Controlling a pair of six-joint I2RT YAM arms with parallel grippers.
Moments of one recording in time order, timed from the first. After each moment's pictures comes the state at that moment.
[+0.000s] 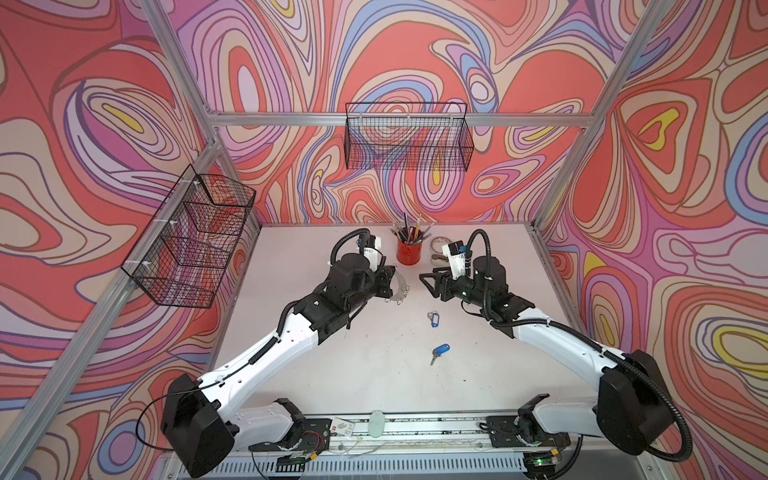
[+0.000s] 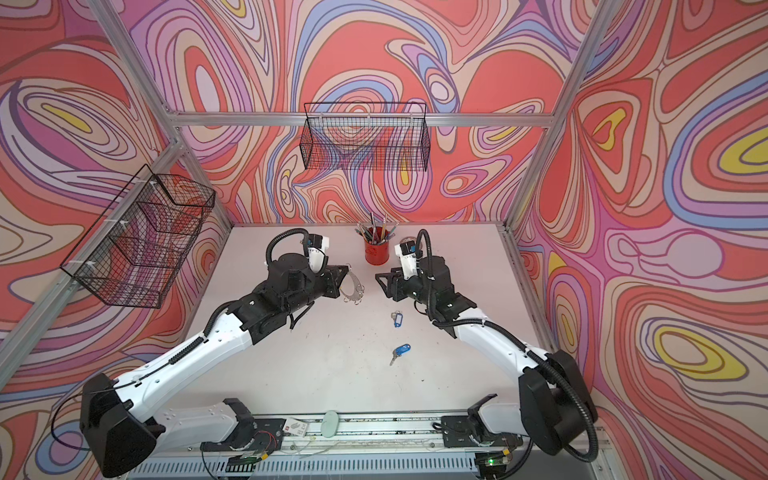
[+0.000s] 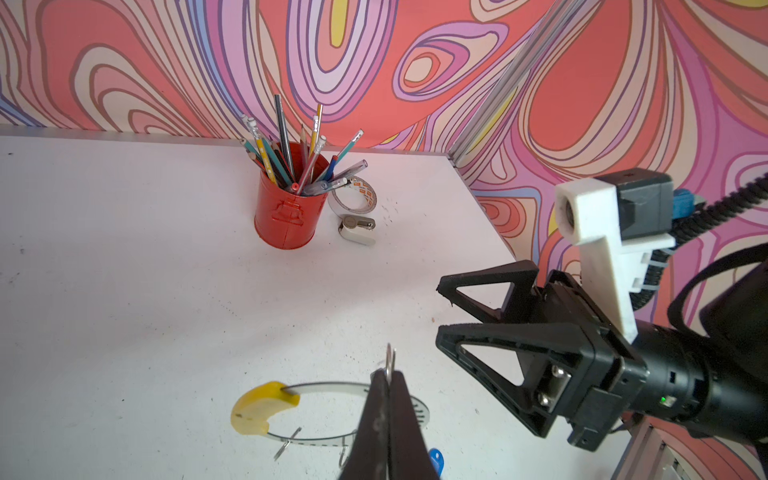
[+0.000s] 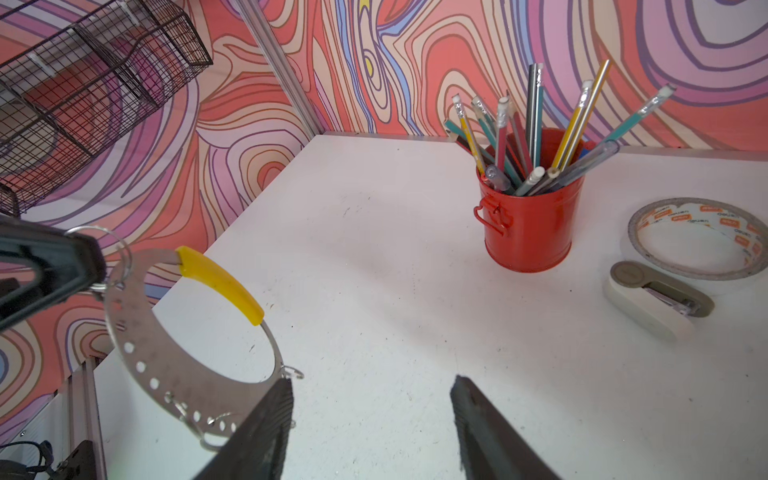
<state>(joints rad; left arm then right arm) -0.69 1.24 1.05 -0.18 -0.03 -0.51 0.46 1.33 0.84 0.14 -0.32 0.28</state>
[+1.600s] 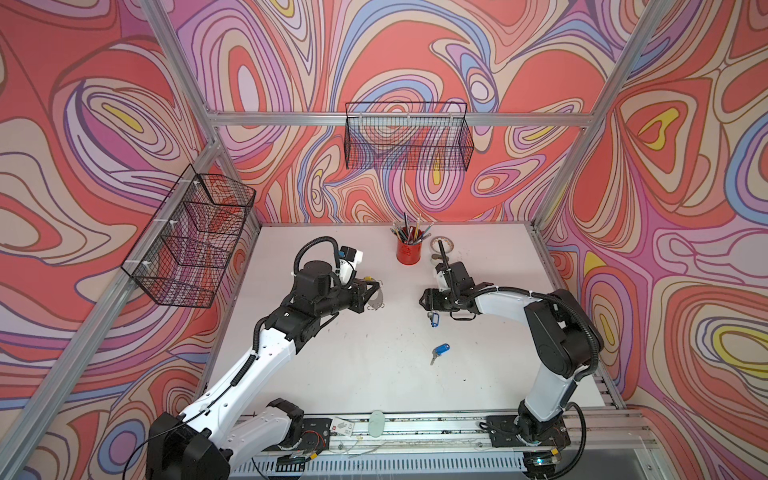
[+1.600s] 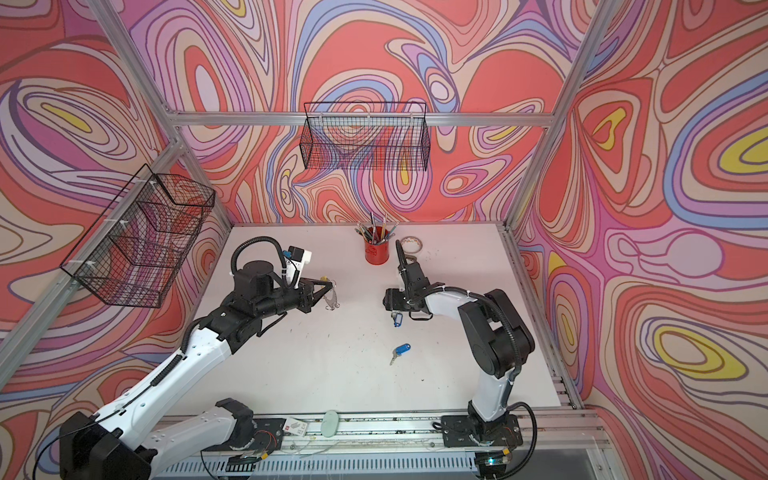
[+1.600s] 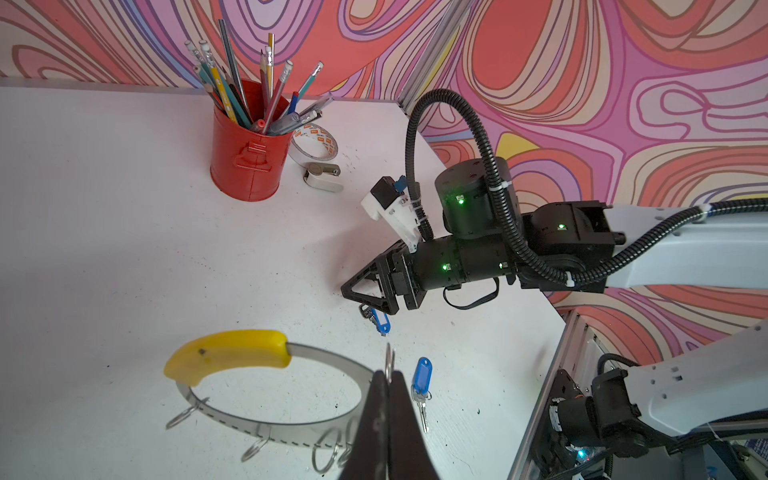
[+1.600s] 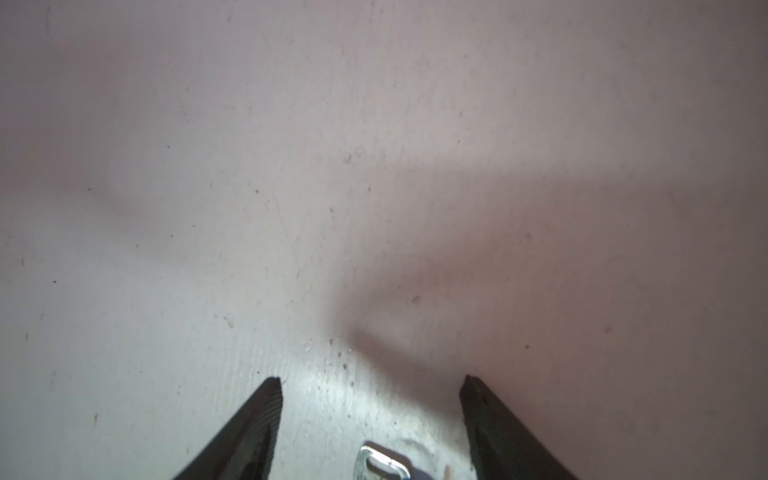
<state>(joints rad) -0.43 1.08 0.86 -0.20 0.46 -0.37 0.43 1.81 0.99 -0.15 -0.21 0.43</state>
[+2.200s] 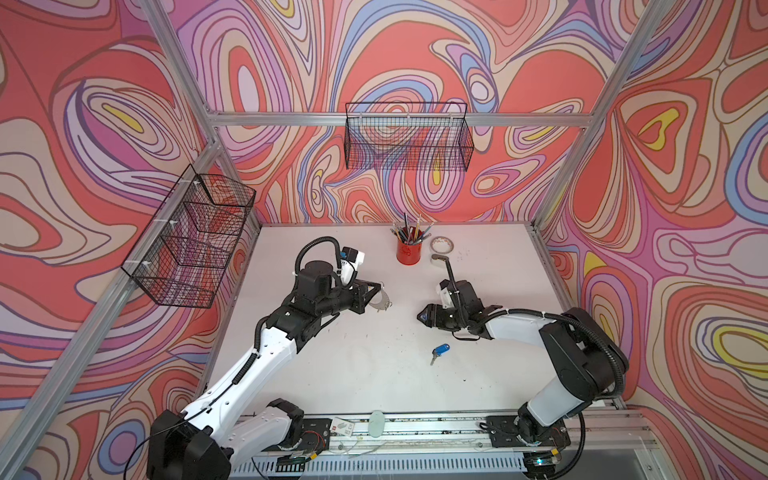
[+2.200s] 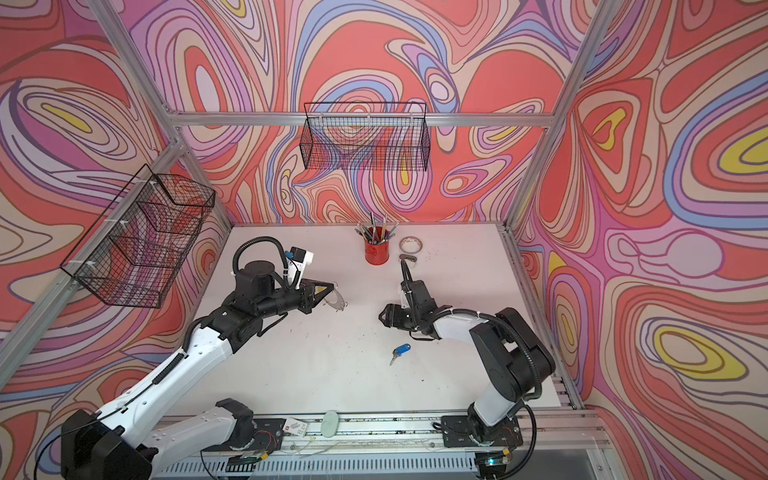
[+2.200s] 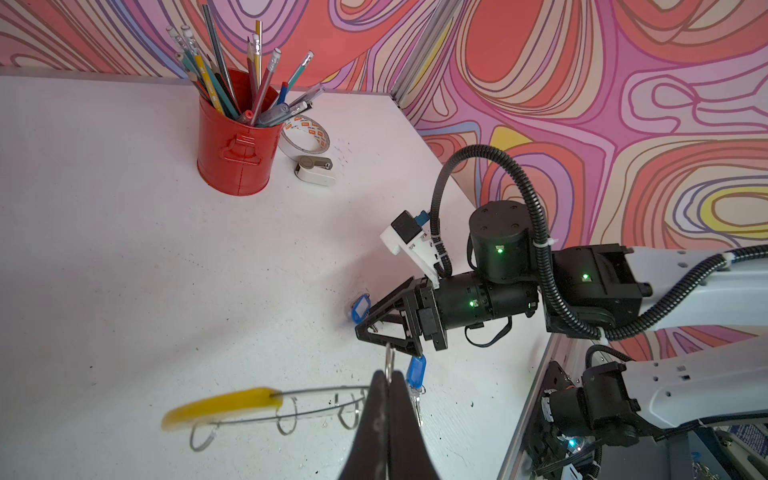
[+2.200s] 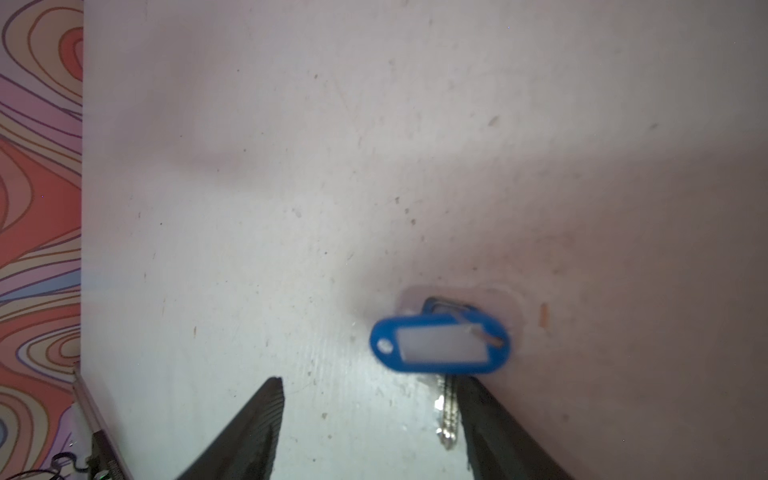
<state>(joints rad) -0.43 1.08 0.86 -0.20 0.48 -0.37 0.50 1.64 0.72 0.06 -0.33 0.65</state>
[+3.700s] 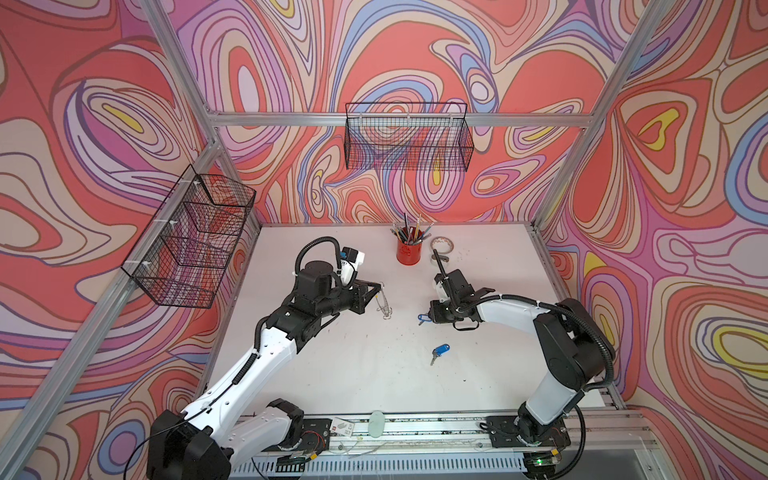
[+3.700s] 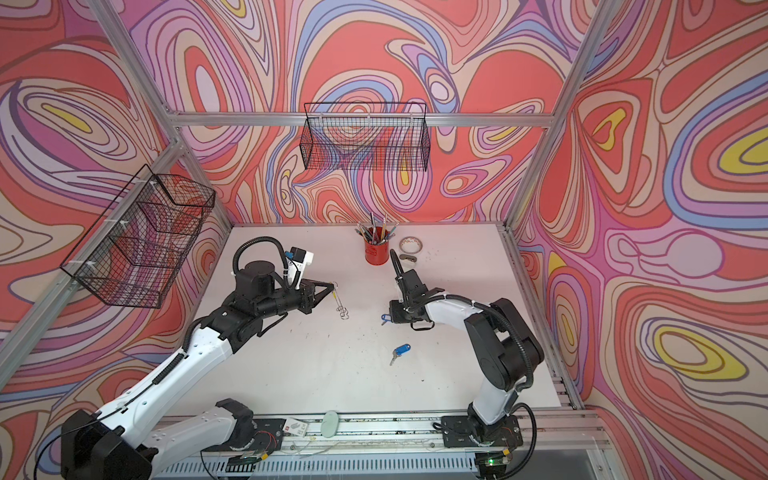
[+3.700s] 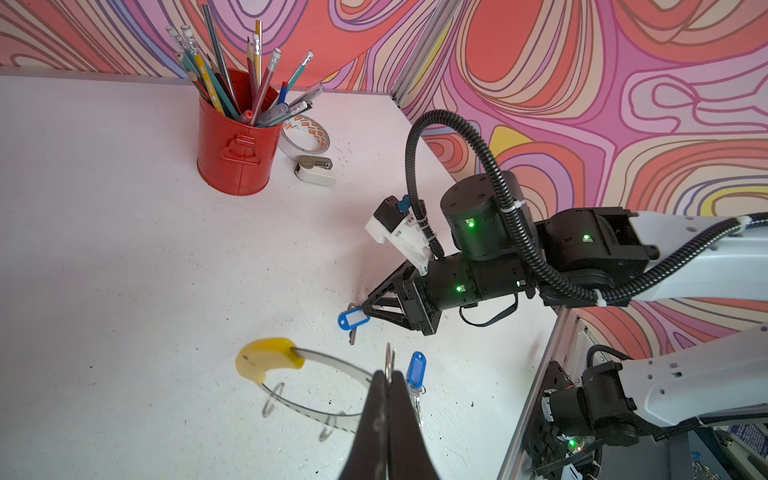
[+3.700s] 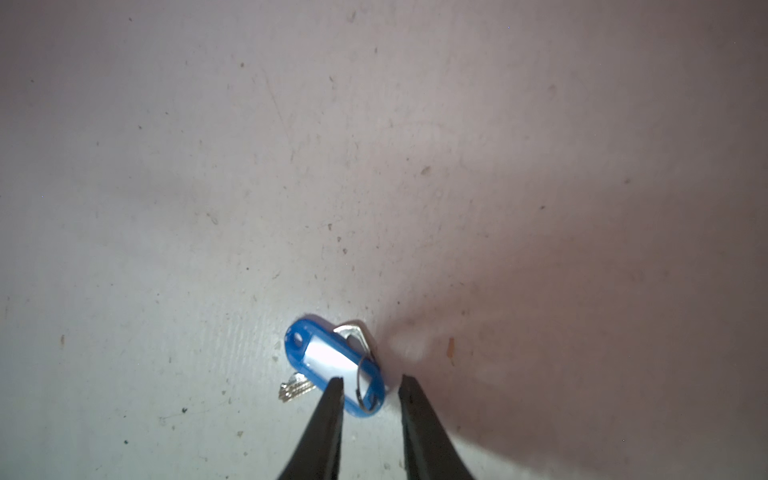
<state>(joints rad) -0.43 1.08 0.86 -0.20 0.48 -0.37 0.49 1.73 0.95 -0.29 -0.16 0.40</state>
